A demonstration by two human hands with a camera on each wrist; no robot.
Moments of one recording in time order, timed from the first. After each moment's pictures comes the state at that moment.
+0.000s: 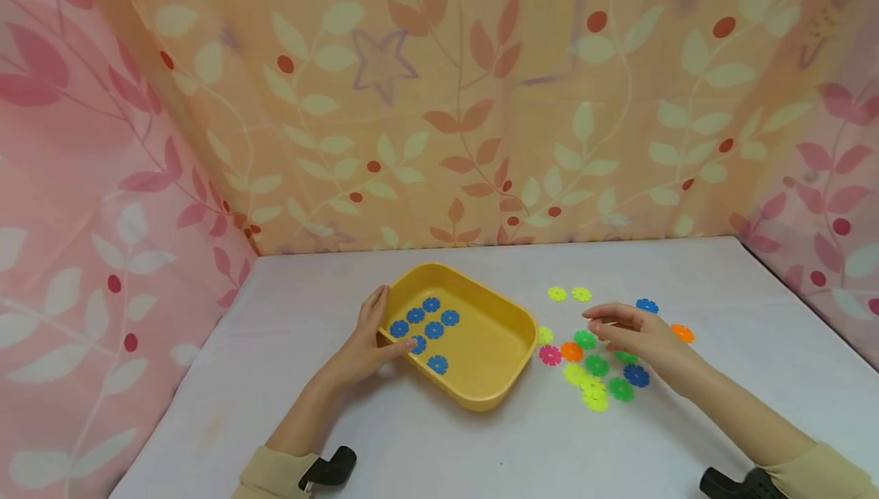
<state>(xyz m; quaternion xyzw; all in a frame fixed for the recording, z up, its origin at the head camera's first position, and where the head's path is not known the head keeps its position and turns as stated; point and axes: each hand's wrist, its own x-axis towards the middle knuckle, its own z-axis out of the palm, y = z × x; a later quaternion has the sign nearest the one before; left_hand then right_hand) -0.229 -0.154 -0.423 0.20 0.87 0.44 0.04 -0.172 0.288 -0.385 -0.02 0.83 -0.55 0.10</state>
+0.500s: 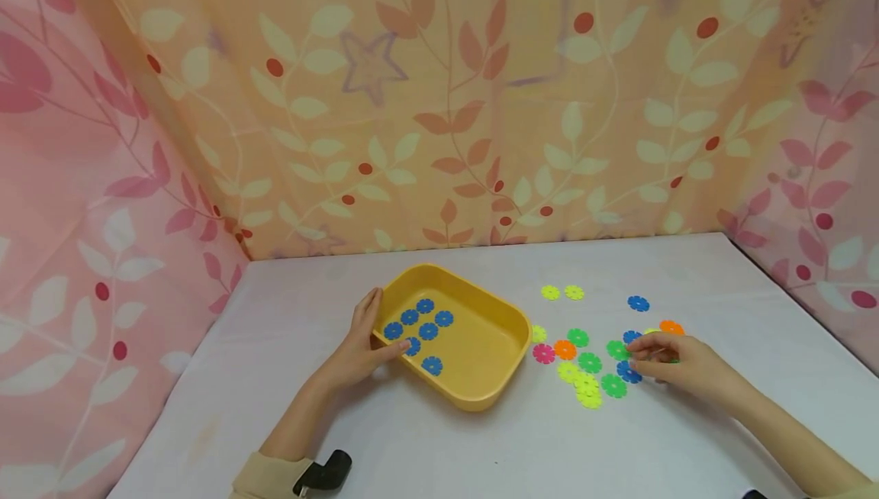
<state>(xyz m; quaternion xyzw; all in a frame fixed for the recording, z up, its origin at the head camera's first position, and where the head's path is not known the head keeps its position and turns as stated) -0.228 -0.153 -0.422 0.20 0.87 0.45 0.04 -0.145 0.346 -0.410 -0.04 0.92 -0.38 0.06</state>
